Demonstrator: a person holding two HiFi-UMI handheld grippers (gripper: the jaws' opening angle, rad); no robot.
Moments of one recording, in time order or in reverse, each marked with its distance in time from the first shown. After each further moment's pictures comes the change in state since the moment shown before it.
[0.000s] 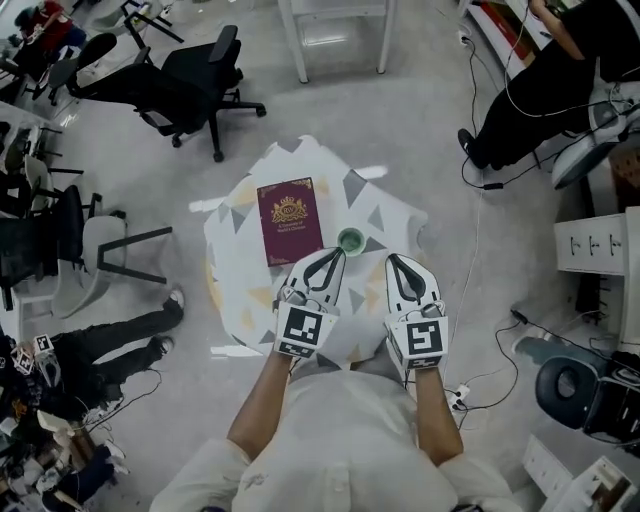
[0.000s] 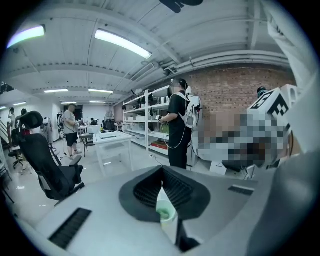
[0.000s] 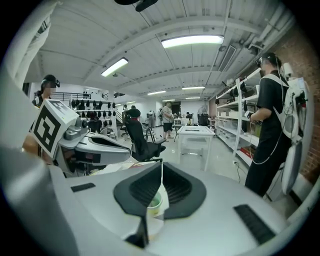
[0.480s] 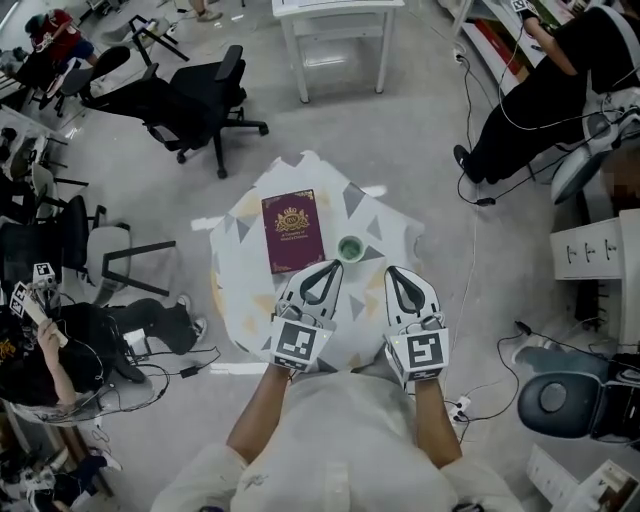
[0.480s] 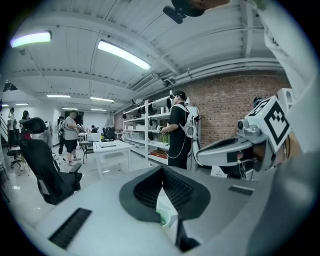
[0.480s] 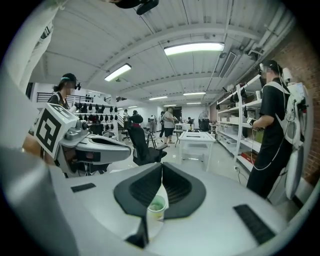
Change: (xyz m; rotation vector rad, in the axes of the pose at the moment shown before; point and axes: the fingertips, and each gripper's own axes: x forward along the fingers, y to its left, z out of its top) left arm -0.035 -0.010 0.034 -0.002 -0.116 -0.002; right arm -0.030 0.015 0.029 -0.012 -0.068 0.011
